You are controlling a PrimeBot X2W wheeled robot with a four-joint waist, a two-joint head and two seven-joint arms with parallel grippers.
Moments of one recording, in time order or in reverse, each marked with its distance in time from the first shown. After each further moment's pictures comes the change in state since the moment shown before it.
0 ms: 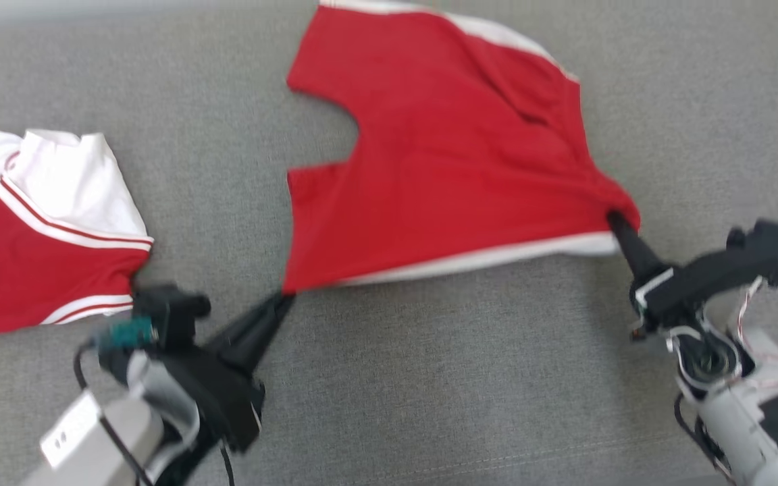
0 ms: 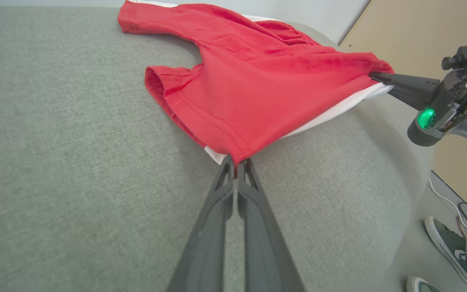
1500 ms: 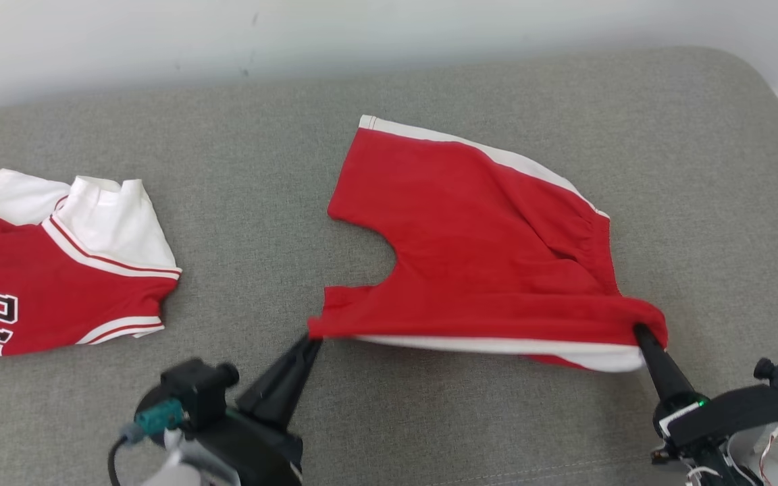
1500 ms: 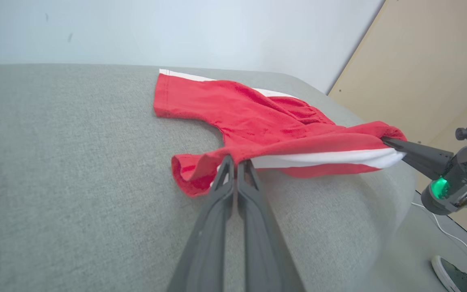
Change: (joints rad) left arm 0.212 -0.060 -0.024 -0.105 0.071 0.144 -0.183; right arm 0.413 -0.116 0.025 -0.309 0.017 0.001 -0.197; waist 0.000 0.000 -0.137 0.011
